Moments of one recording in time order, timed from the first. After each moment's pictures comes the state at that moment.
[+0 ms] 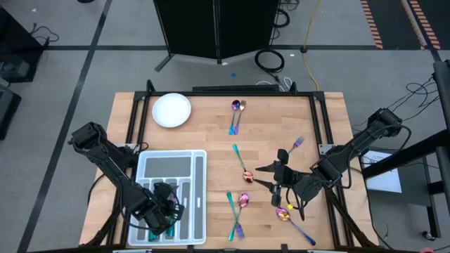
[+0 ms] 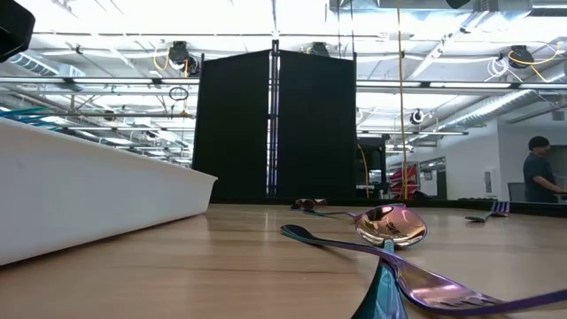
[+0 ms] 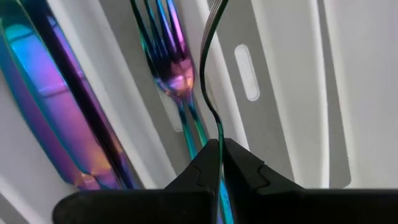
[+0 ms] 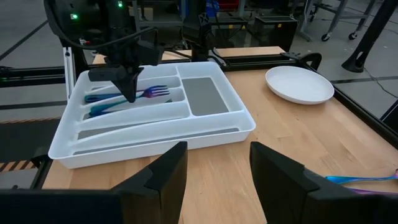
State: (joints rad) left arm -0.86 1.60 1.00 -0.79 -0.19 -2.11; right arm 0.64 1.27 0.94 -0.16 0.78 0.40
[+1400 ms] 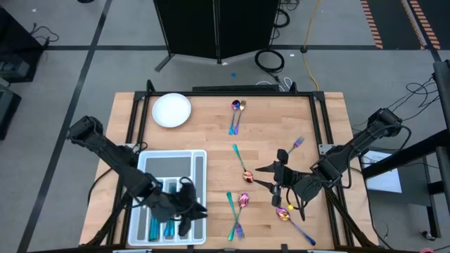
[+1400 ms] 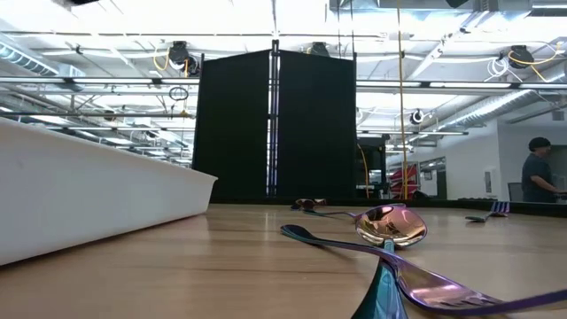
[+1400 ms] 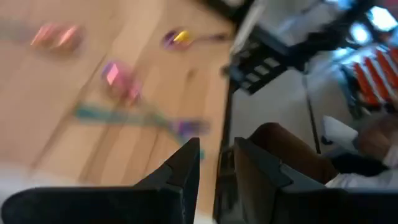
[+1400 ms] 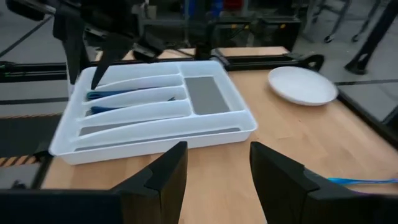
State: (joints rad) left arm -0.71 1.49 1.04 -0.13 -0.39 -0.92; right arm 0.64 1.27 0.94 -0.16 0.77 0.38
